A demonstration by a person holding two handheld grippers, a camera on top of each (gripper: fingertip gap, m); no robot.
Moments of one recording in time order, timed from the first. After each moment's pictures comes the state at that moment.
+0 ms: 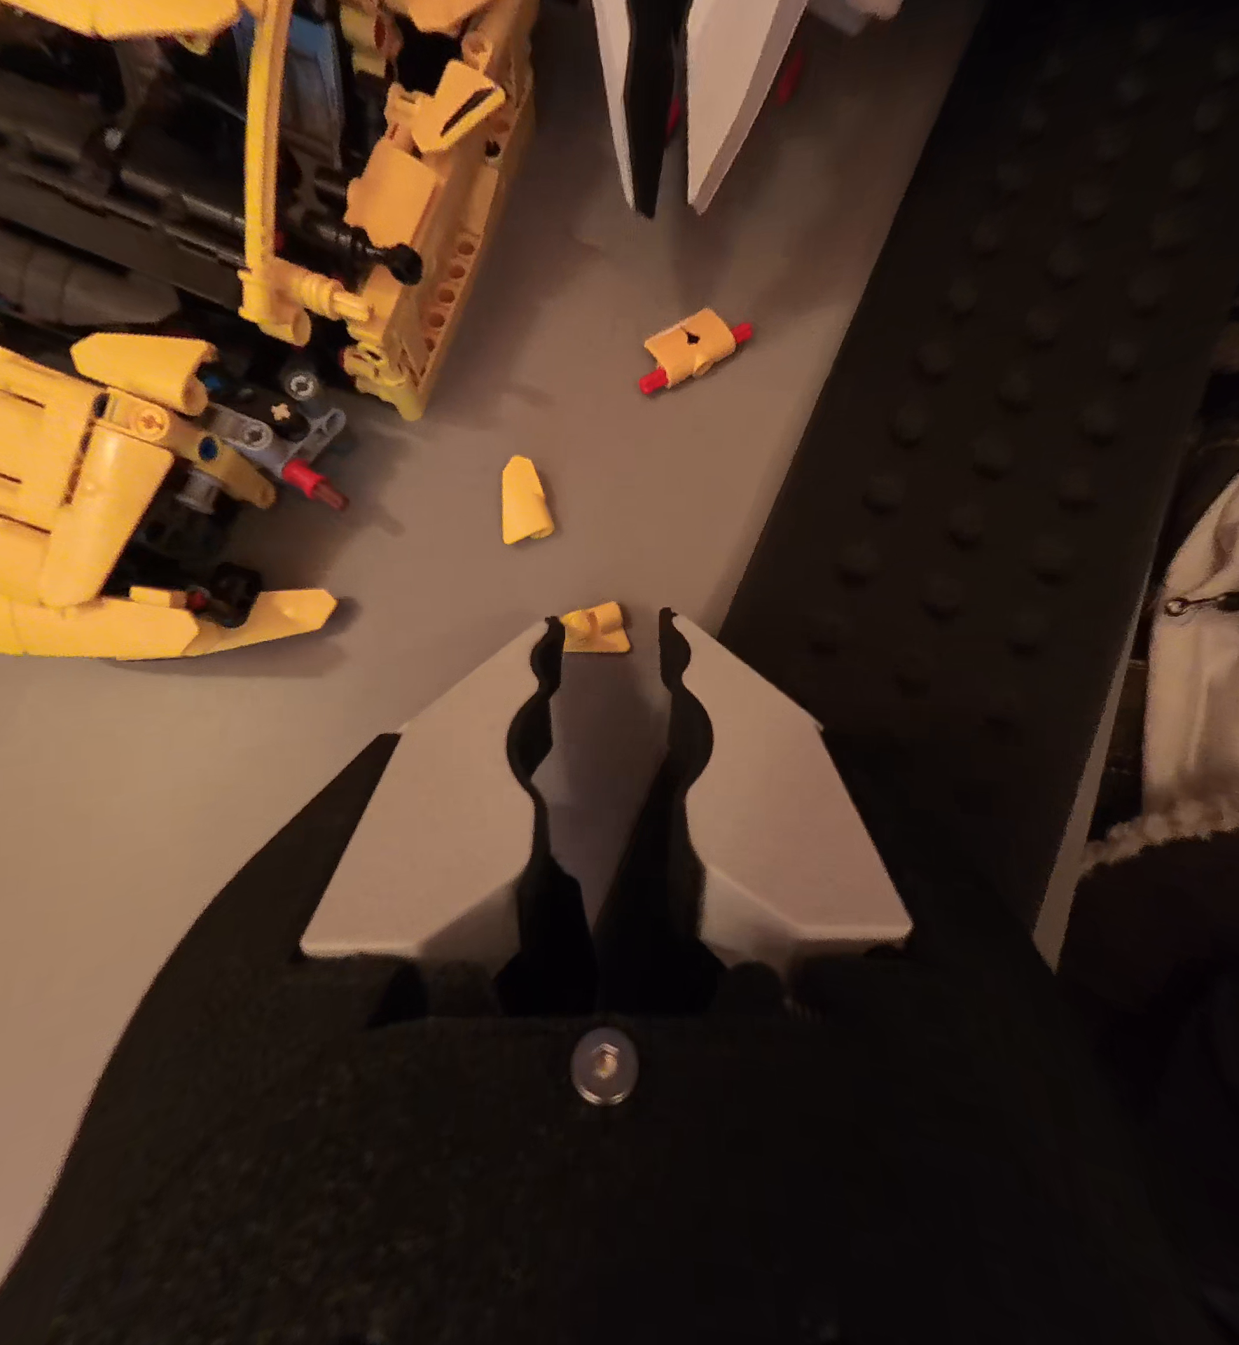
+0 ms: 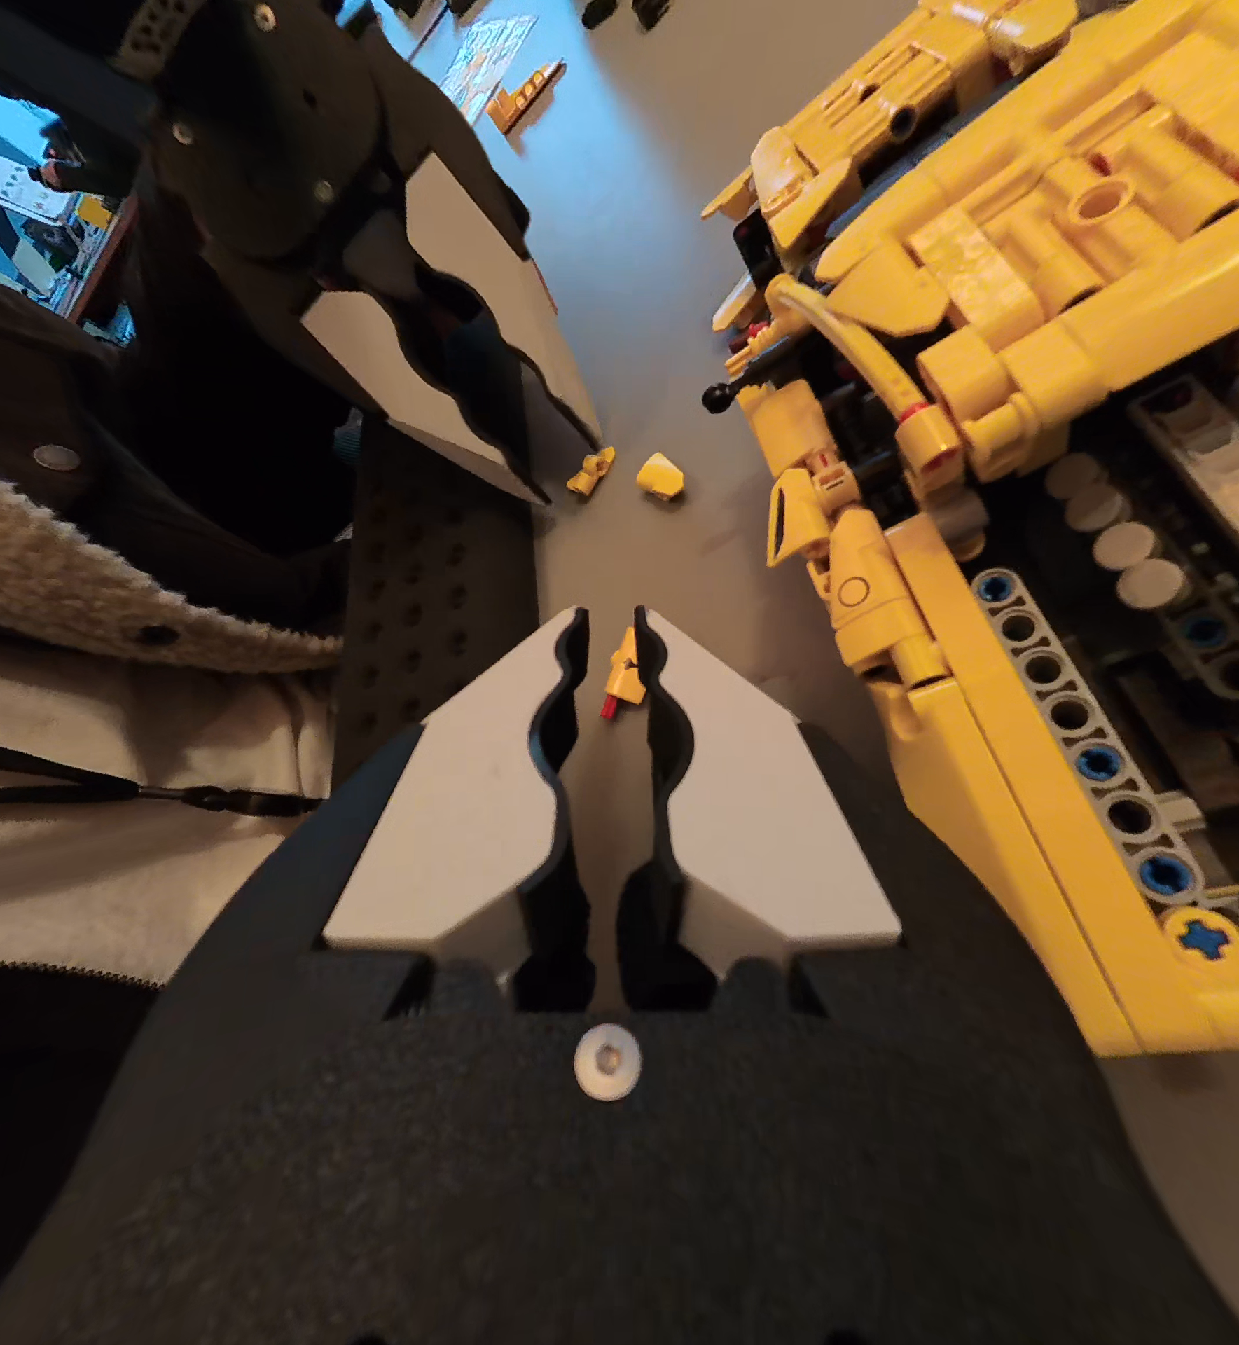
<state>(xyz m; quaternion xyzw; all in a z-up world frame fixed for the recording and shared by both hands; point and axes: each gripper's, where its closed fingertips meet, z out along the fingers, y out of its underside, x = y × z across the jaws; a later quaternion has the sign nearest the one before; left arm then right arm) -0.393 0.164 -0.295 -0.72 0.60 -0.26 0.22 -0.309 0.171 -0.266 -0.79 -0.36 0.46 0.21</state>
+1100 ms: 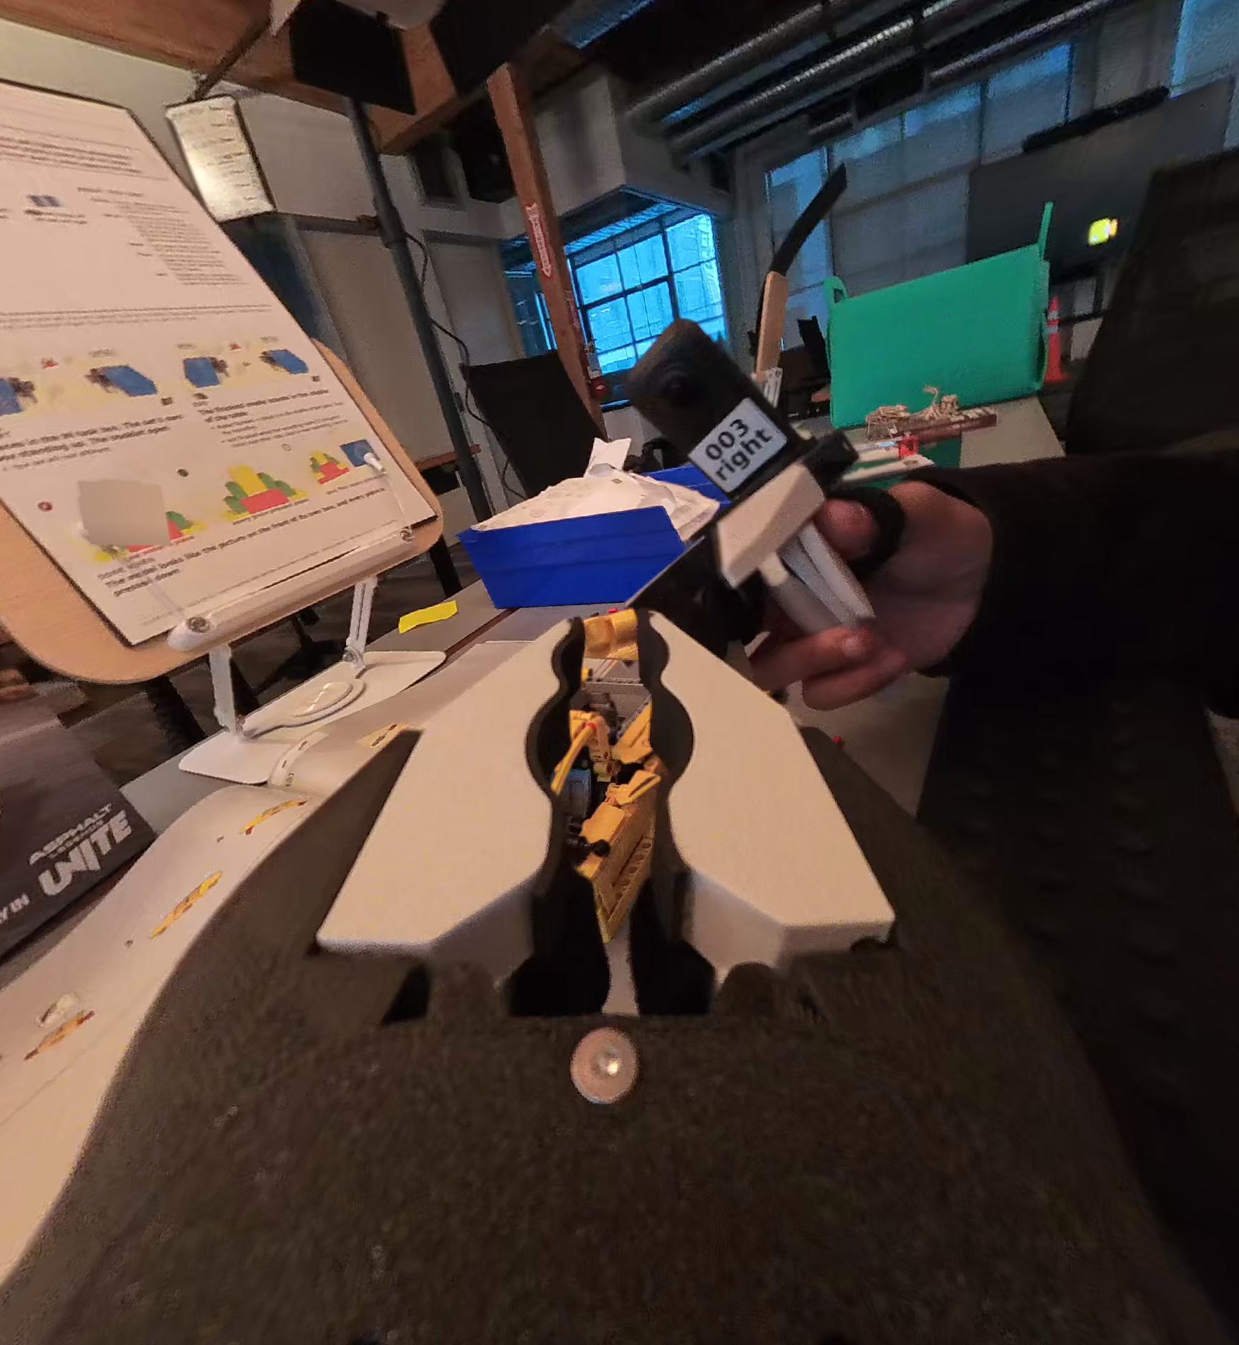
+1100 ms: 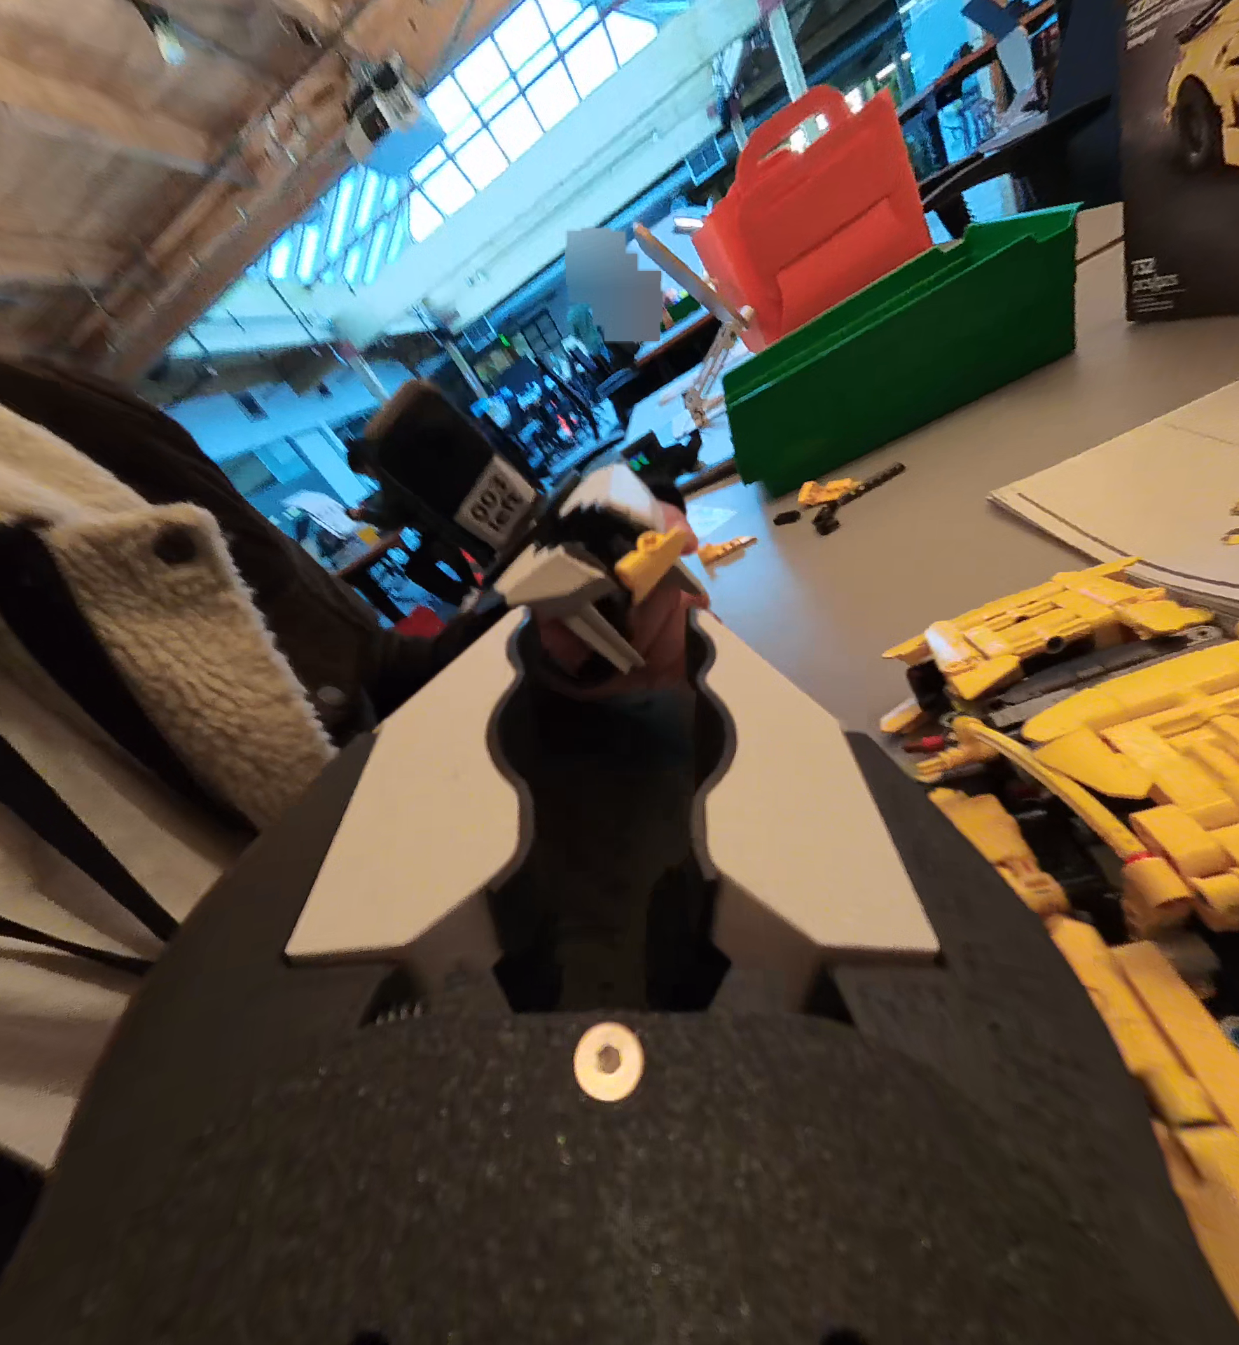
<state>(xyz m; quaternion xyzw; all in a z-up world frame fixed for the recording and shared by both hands) -0.352 0.183 -0.147 -0.48 0.46 -0.38 0.65 -0.350 0.174 -0.158 -0.62 -0.30 0.60 0.40</state>
